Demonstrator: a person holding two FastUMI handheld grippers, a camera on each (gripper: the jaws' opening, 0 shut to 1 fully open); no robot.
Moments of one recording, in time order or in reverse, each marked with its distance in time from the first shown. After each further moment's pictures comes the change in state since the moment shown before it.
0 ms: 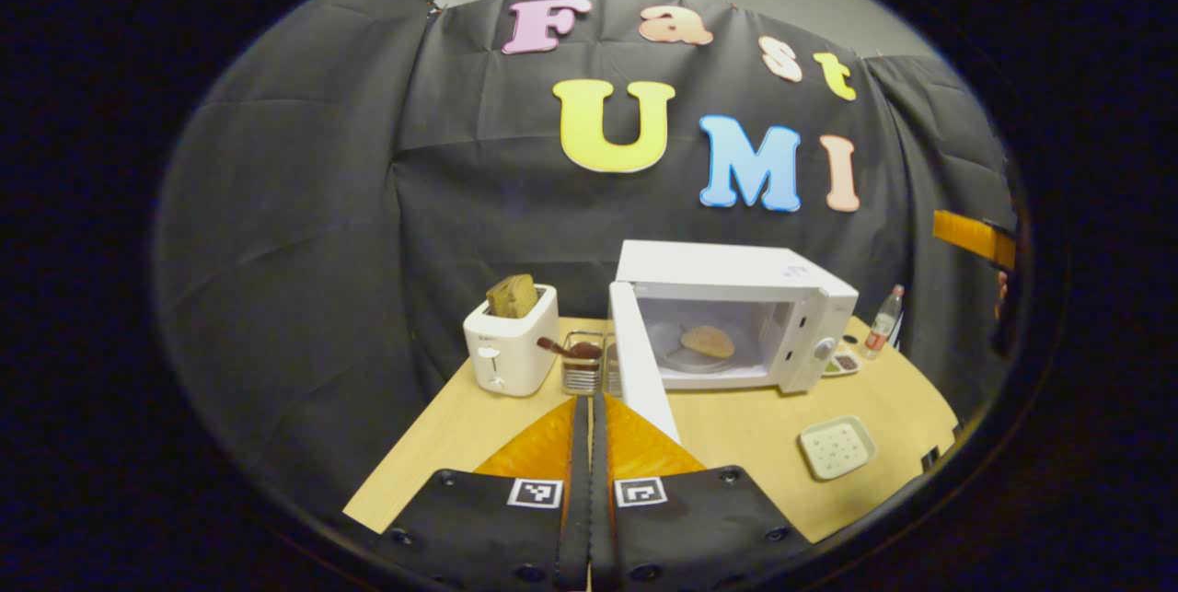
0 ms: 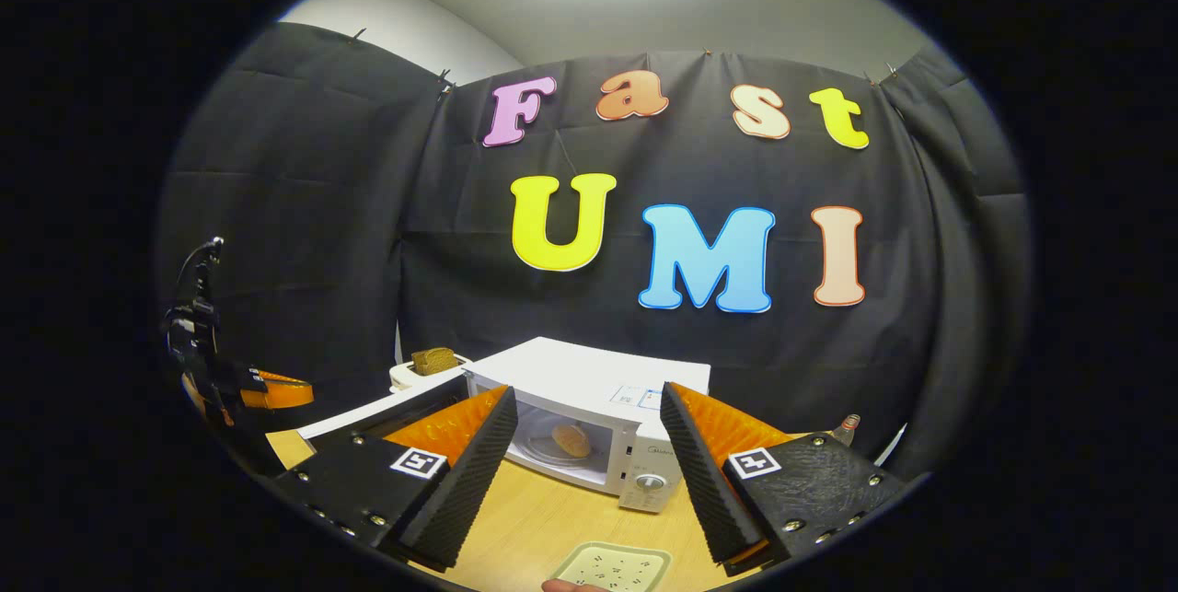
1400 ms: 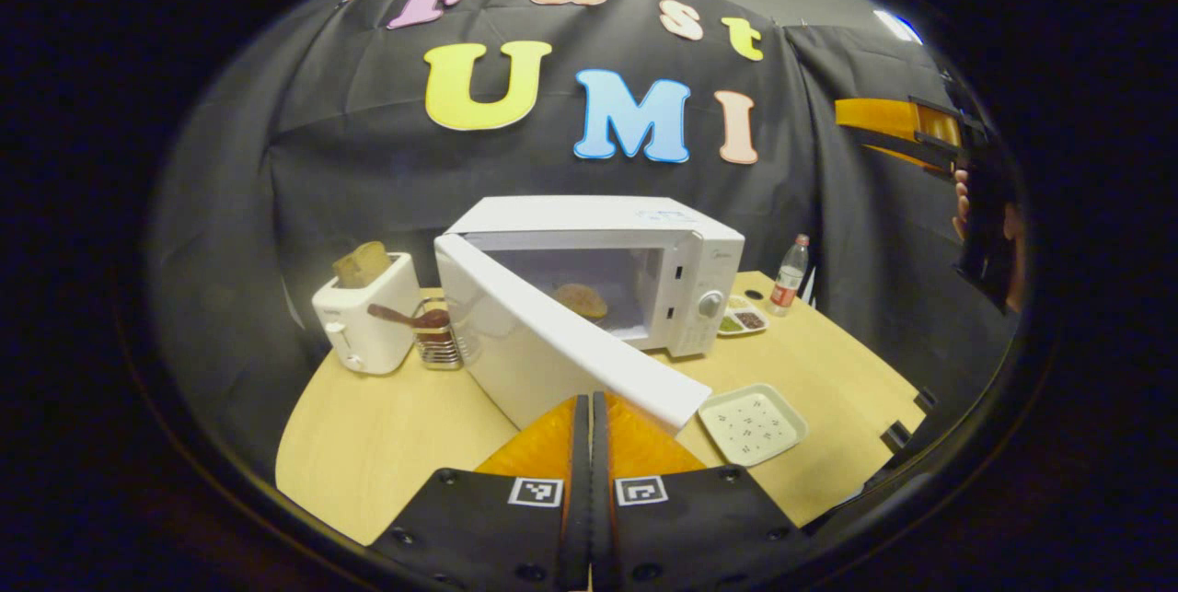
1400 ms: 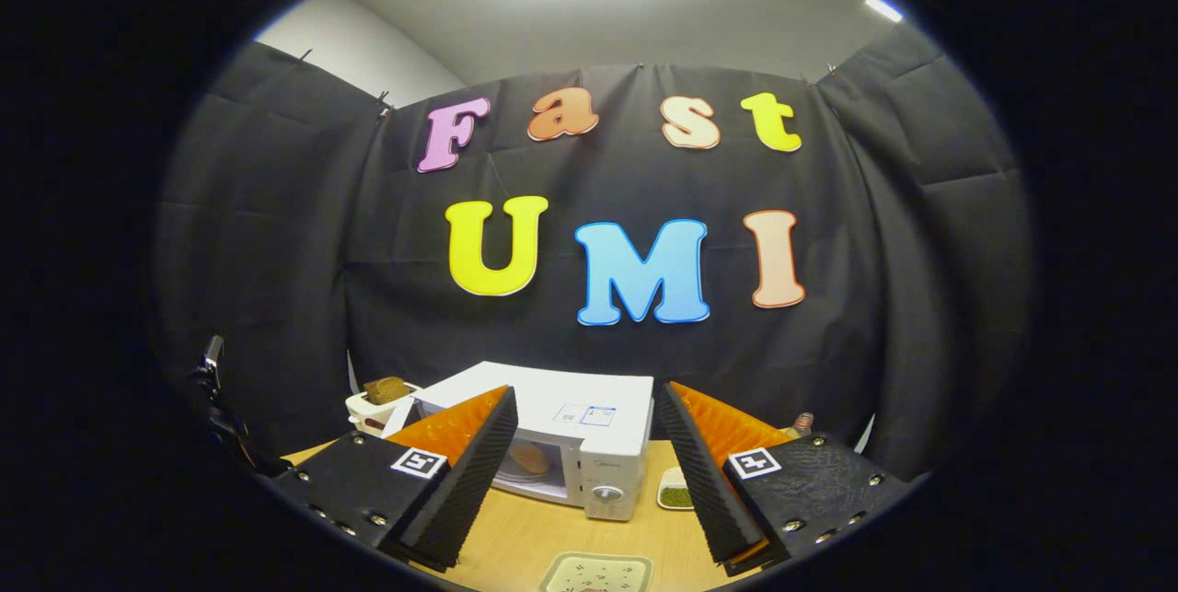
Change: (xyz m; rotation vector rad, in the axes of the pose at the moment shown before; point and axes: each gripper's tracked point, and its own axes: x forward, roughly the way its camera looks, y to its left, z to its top) left arm 0.035 -0.187 -0.021 0.048 0.055 -0.330; right arm -0.015 -0.062 0.025 0.087 -0.069 -0.222
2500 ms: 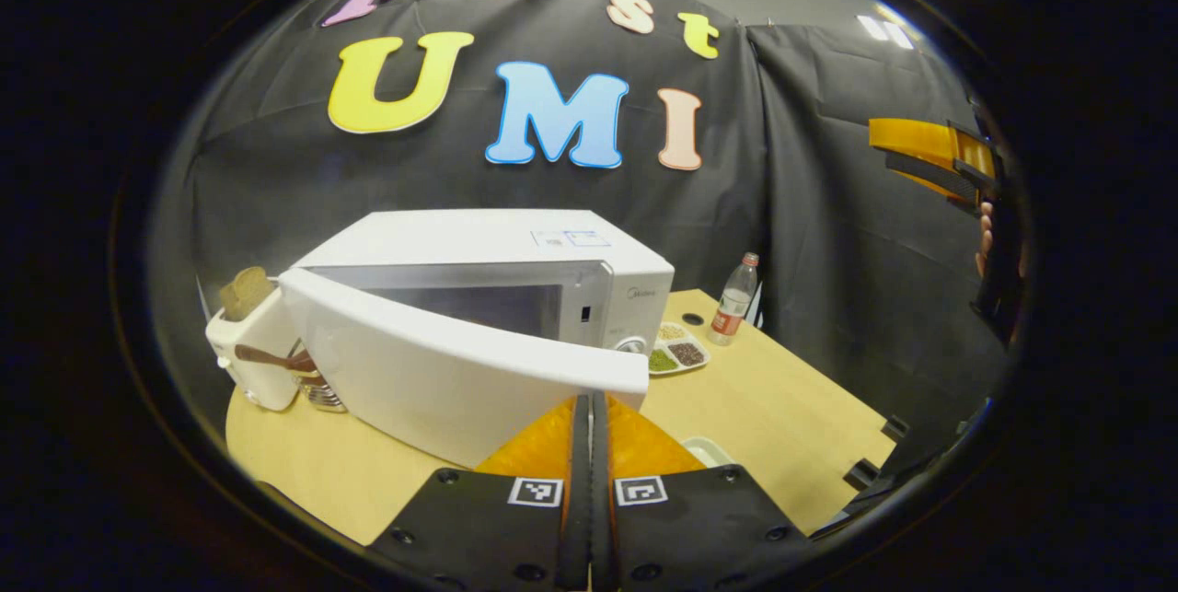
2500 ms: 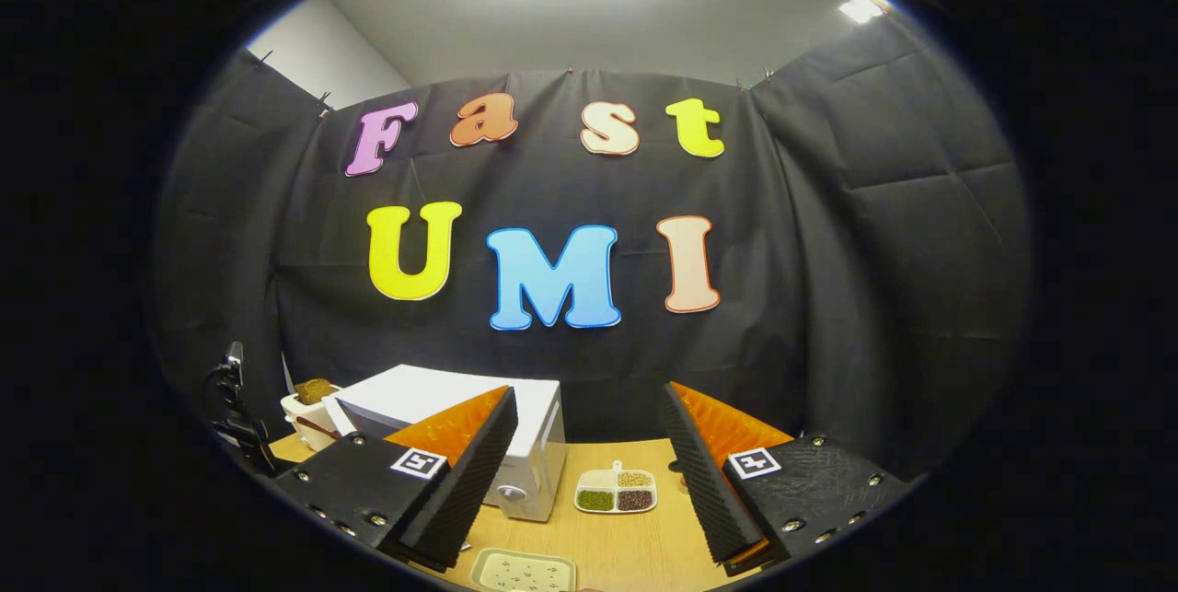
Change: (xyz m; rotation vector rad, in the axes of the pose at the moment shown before) left arm 0.114 -0.096 0.045 0.002 -0.031 -0.161; right arm -0.013 -0.097 -0.004 0.003 -0.005 -0.180
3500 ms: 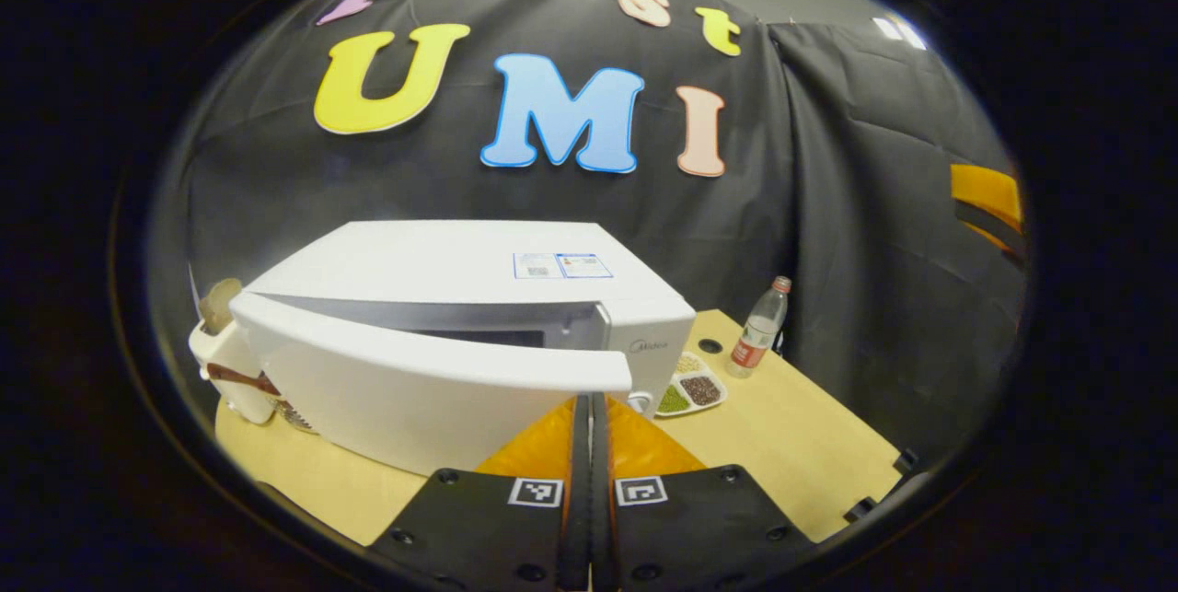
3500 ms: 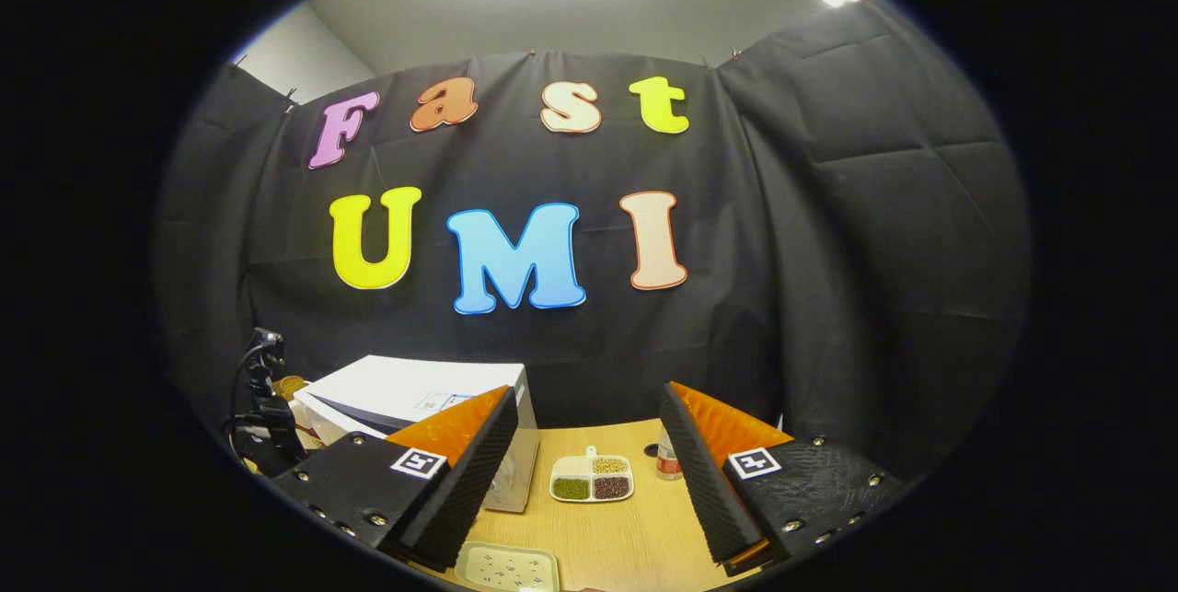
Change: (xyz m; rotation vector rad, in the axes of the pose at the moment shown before) left arm 0.092 -0.006 0.036 -0.063 -0.022 0.062; right arm 0.012 -0.034 -0.021 0.037 0.065 -0.077
